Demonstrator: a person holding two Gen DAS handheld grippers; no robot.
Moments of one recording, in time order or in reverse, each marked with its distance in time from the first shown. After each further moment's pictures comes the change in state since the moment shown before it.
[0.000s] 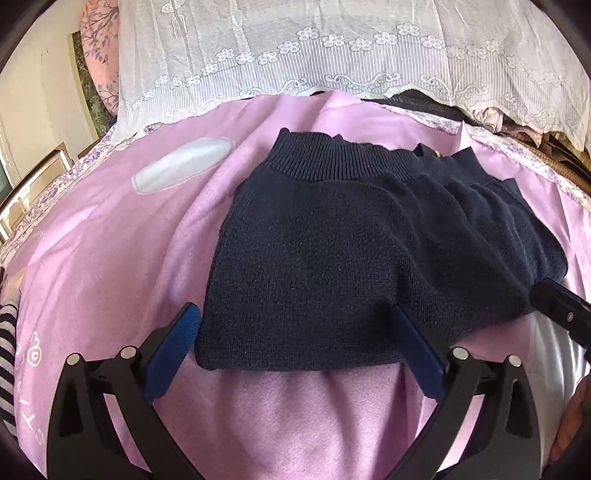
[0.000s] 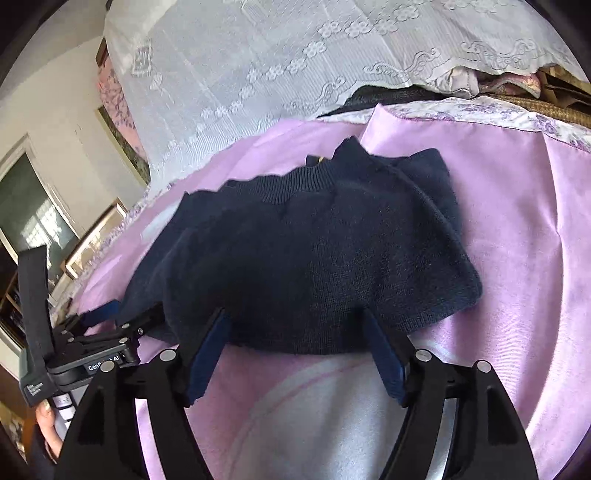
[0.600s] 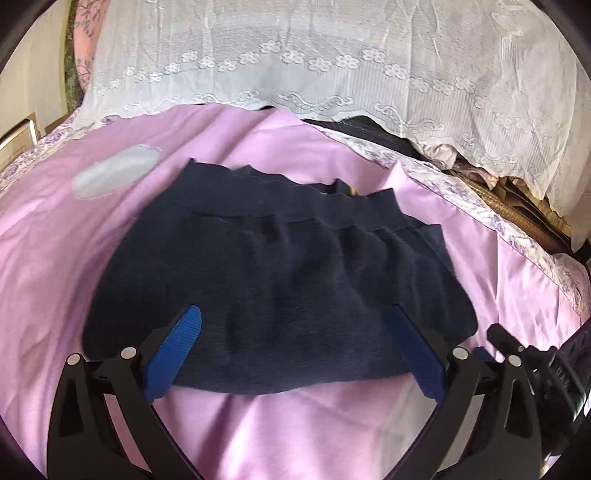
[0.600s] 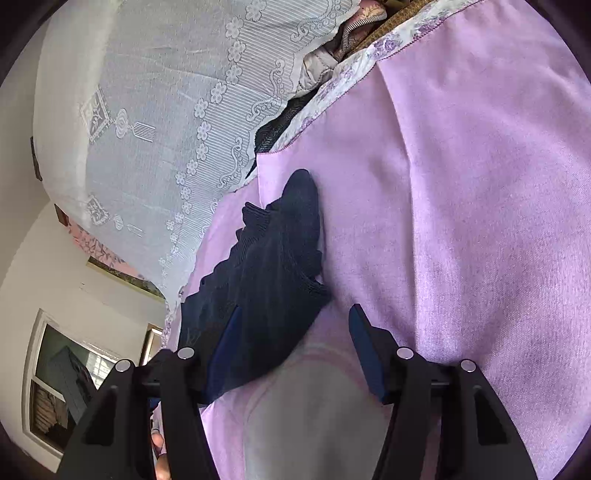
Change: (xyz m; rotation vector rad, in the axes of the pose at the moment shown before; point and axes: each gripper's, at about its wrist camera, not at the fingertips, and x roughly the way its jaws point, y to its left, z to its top) left arm -0.016 -0.080 0.039 -0.103 0.025 -0.223; right arm -0.036 -0.102 -0.012 0.551 -0.094 0.100
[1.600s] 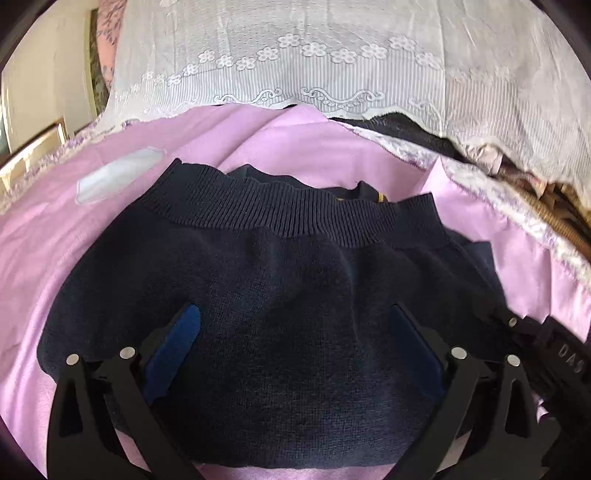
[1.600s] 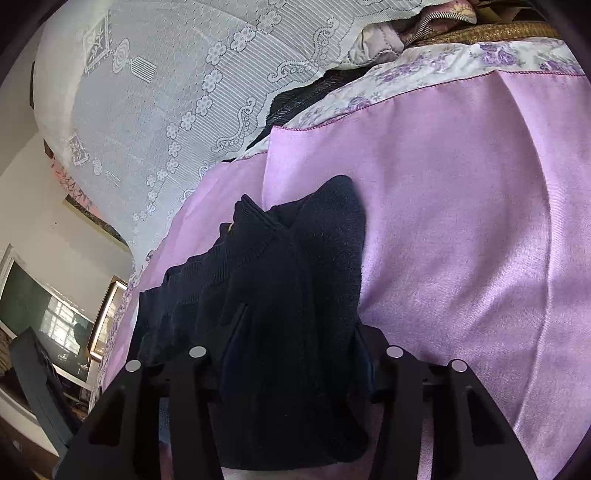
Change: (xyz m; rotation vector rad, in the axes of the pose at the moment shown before) left arm 0.060 -0.030 0.007 0.003 -0.039 0.227; right arm 0.087 0.035 0.051 -0.230 0.099 -0.072
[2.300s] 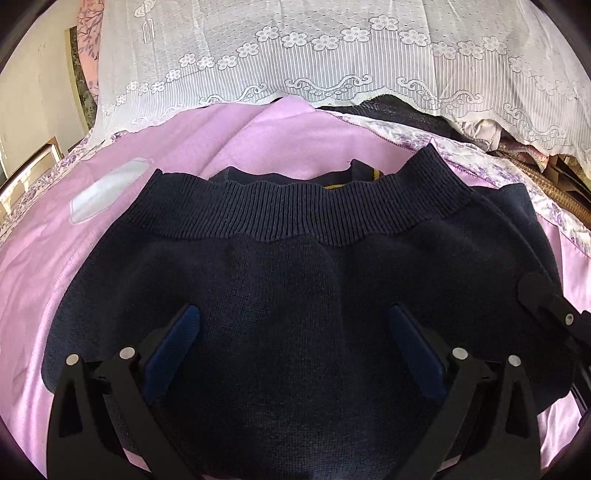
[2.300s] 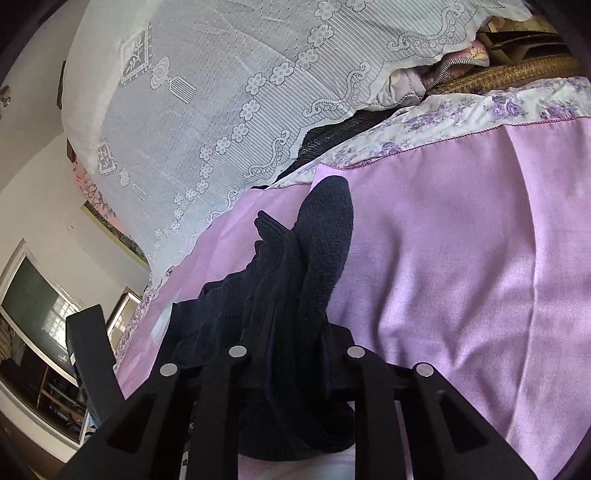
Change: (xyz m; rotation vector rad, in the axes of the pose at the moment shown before) left arm 0.008 -0.001 0.007 0.036 0.028 0.000; right arm -0.034 0.036 -0.007 -0.064 -0.122 0.028
